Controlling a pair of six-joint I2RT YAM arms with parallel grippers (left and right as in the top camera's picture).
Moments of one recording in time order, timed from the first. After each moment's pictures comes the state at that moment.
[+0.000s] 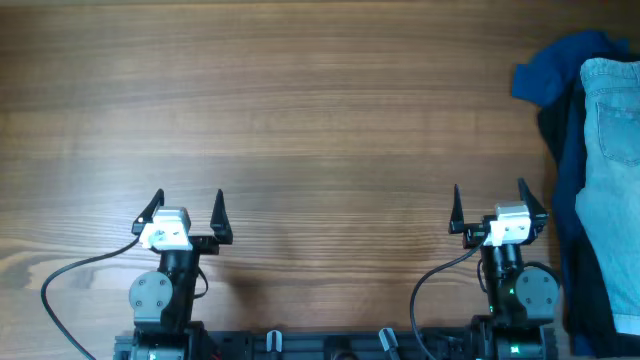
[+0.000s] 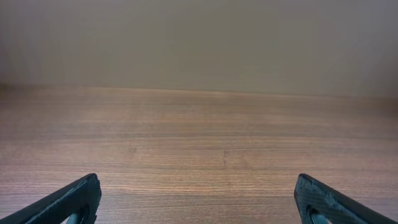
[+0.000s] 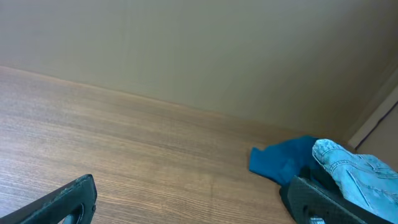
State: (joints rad) left arm -0.03 0.00 0.01 -0.07 0.01 -0.07; right arm -0.02 0.01 0.01 0.00 -0.04 -0.23
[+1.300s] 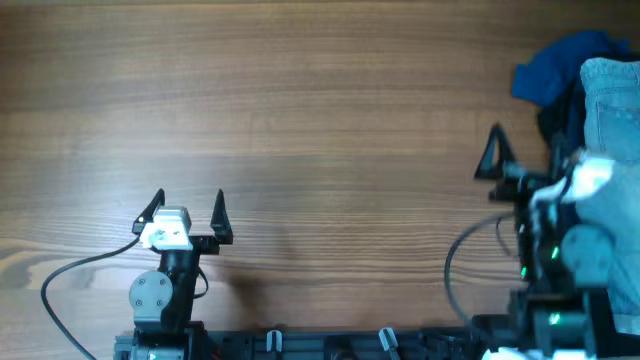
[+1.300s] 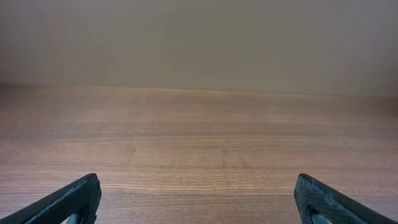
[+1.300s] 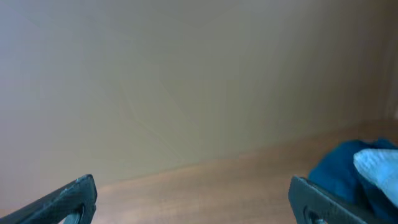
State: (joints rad) left arm -0.03 0.01 0.01 -0.07 0.02 -0.07; right arm -0.02 0.56 0.54 0.07 0.01 0.27
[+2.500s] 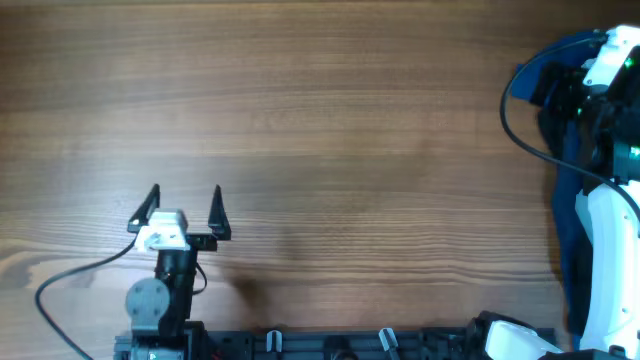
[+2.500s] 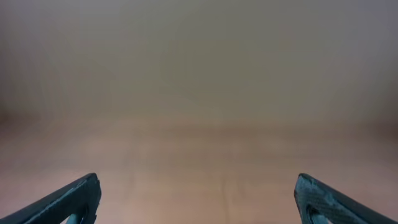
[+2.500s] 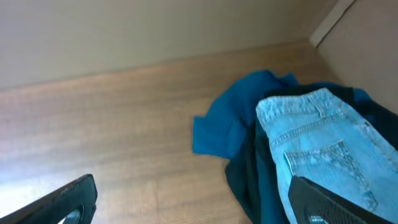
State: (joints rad) left arm -0.03 0.01 0.01 0.06 0.01 -0.06; right arm -0.29 1.33 1.23 -0.49 -0.02 -0.07
